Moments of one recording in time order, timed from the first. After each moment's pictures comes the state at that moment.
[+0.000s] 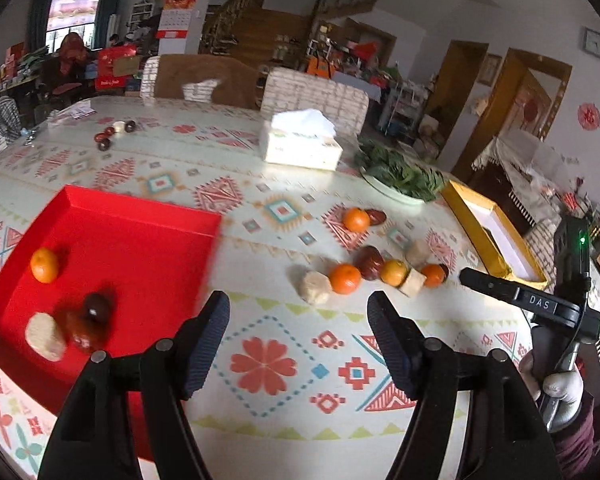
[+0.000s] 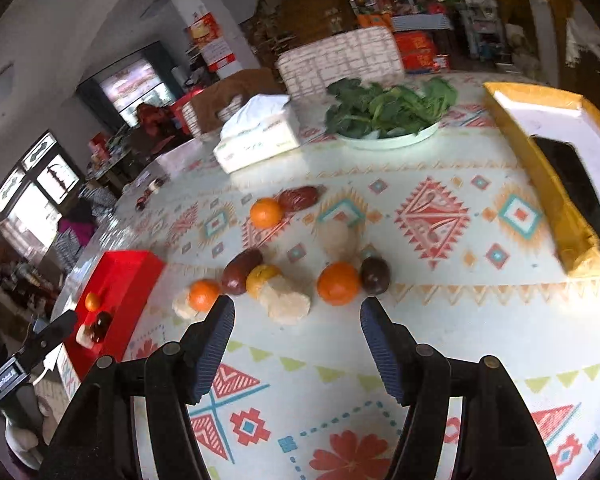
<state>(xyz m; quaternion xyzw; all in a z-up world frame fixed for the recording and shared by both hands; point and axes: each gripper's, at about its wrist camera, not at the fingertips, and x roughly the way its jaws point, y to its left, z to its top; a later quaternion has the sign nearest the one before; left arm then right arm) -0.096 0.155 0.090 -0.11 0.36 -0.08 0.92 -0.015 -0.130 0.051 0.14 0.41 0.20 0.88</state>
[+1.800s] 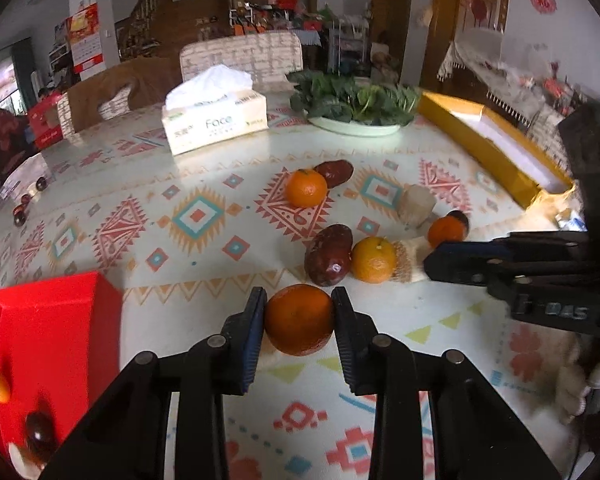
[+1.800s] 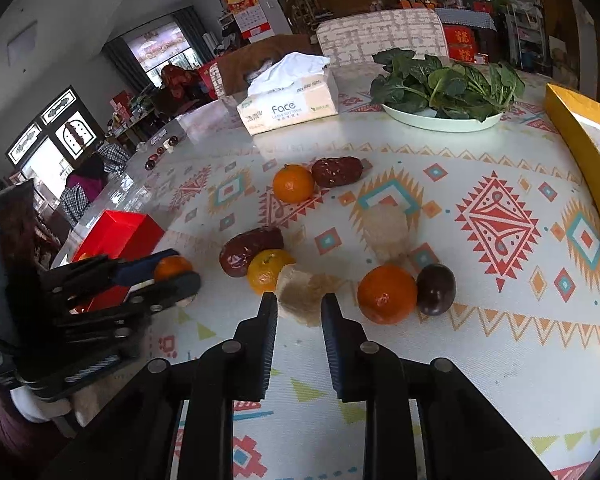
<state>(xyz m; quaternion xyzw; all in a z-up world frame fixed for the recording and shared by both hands) -0.013 0.072 0.044 0.05 0.41 -0.15 0.90 0.010 -0.091 0.023 0.09 0.44 0.24 0.86</state>
